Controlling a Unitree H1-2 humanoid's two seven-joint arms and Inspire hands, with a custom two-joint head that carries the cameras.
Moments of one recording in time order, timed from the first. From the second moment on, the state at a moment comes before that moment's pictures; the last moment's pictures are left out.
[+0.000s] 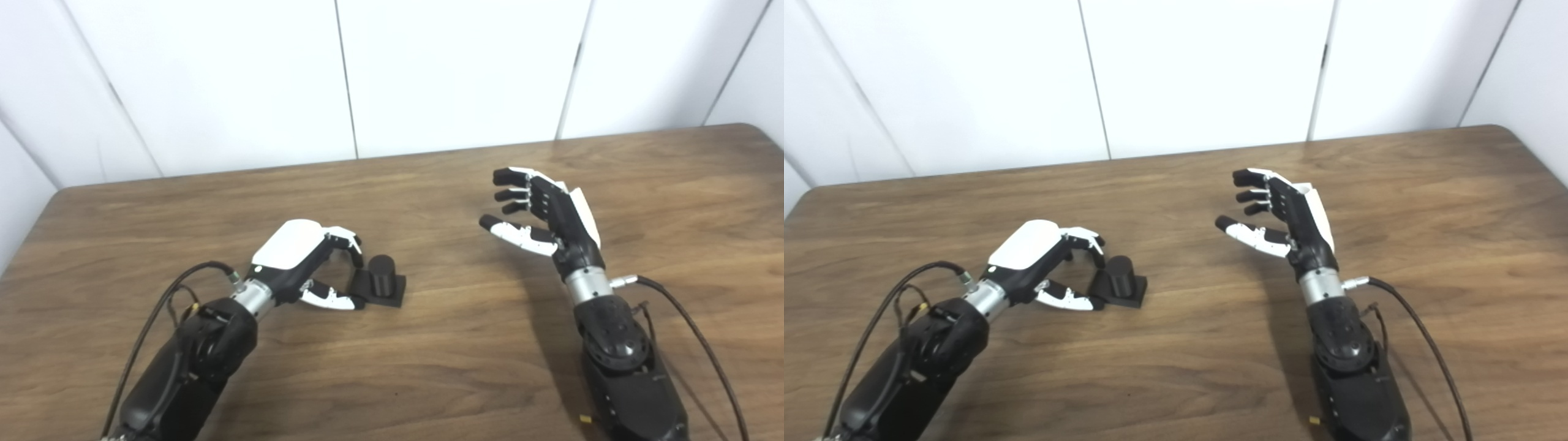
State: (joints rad) left arm -0.41 0.40 -0.39 0.20 0.71 -0.18 -0.14; right arm -0.29 -0.14 -0.01 0.11 -0.21 -0.11 -0.04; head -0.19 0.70
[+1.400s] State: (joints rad) left arm -0.43 0.42 -0.42 0.28 0.68 -0.26 -0.08; right arm -0.72 -0.65 0.29 0.35 -0.70 0.05 0.43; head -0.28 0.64
